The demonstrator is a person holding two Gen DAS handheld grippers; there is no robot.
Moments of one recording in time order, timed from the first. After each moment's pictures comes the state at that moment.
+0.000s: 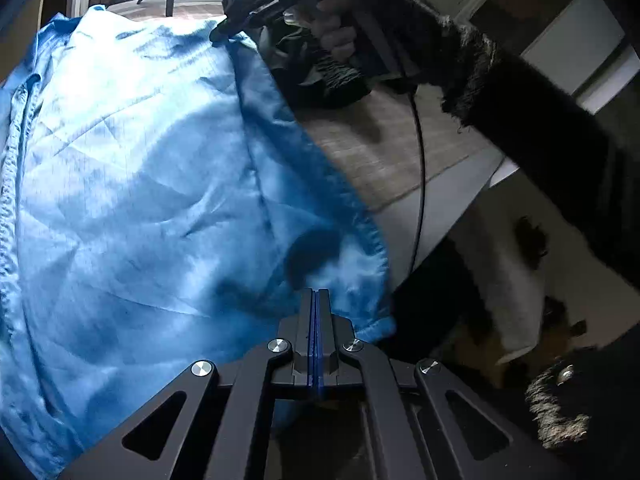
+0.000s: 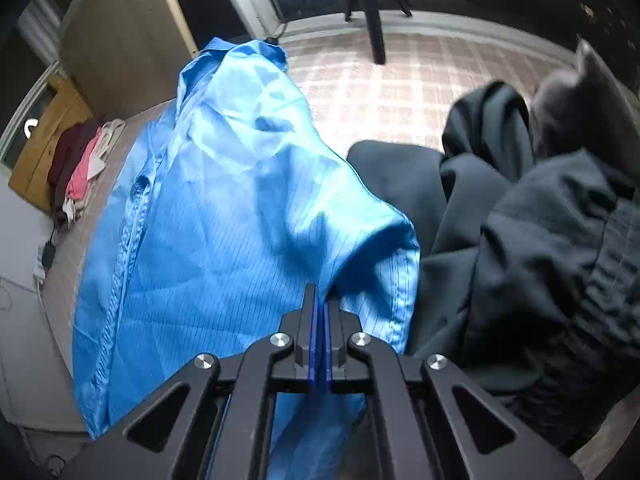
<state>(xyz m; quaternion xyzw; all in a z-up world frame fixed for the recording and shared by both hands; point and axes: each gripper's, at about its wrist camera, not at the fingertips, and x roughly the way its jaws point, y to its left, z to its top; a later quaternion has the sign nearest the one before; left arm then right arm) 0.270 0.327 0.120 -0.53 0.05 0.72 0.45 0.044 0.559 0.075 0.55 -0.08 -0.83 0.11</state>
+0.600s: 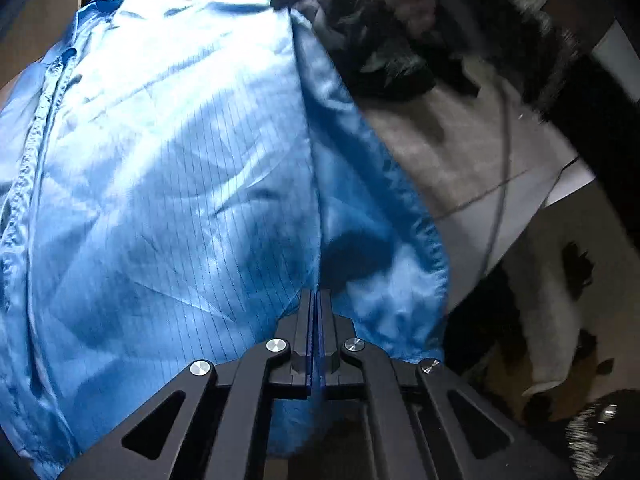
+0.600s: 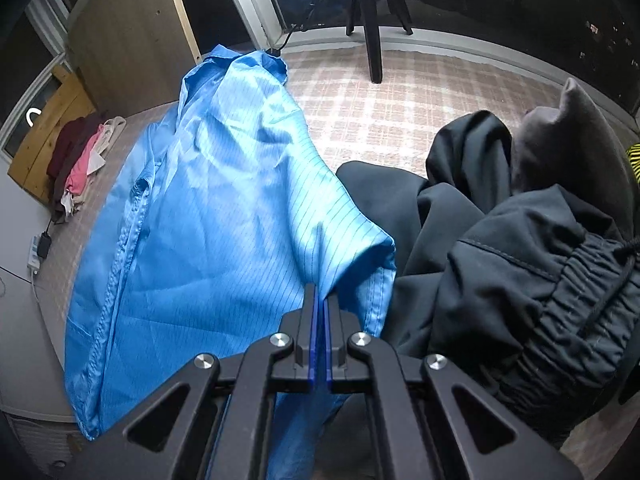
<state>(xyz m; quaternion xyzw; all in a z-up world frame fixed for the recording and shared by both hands) 0.270 0.347 0.100 -0.55 0.05 0.75 0.37 0.044 0.571 0.087 0.54 -0.06 -0.83 0.11</state>
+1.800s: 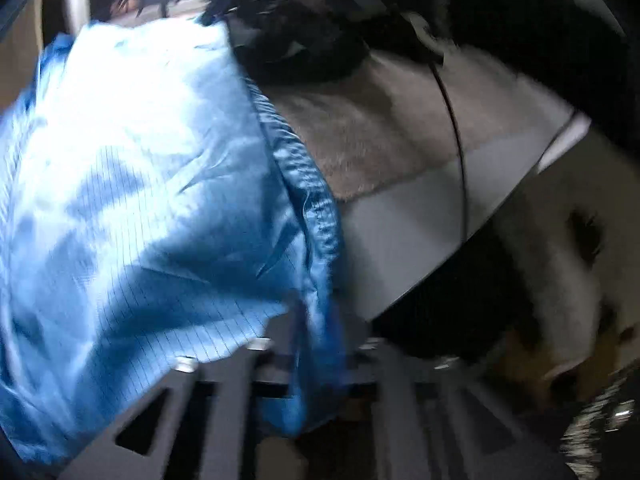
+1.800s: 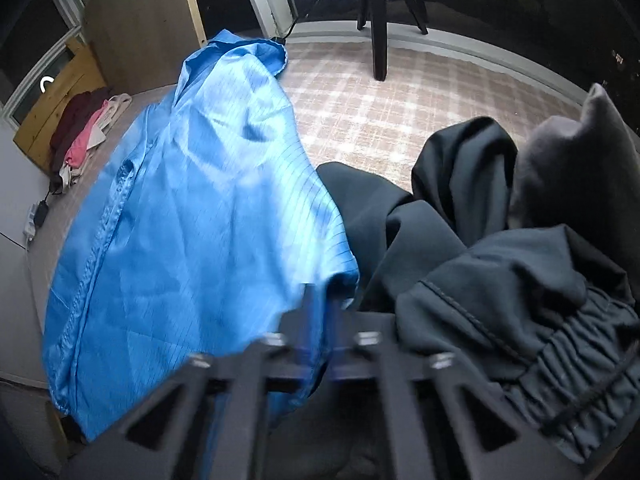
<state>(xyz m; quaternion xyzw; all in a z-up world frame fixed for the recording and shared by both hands) 0.306 0.393 0.089 -0.53 0.09 0.75 0.38 0.022 0.597 0.068 0.54 -0.02 -0.83 0.15</state>
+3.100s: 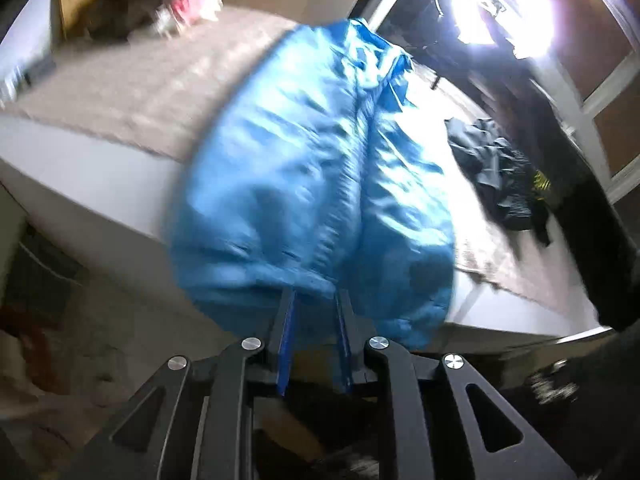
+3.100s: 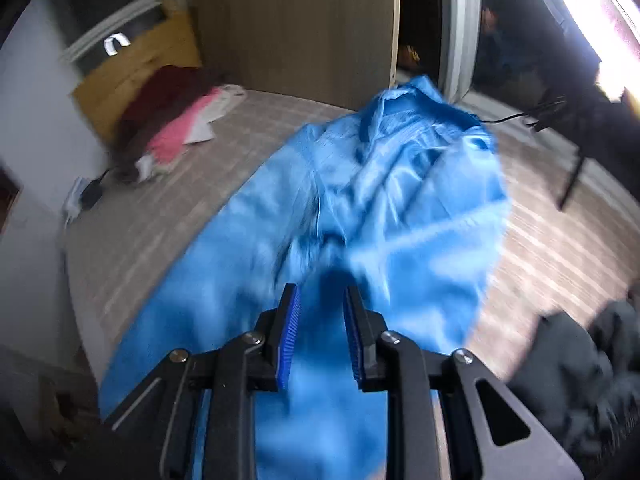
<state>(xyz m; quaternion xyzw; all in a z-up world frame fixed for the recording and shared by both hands) 0.302 0.102 0.134 -0.53 -0.13 0.83 0.12 0.051 0.380 0.144 0.48 0.07 -0.83 0.27</state>
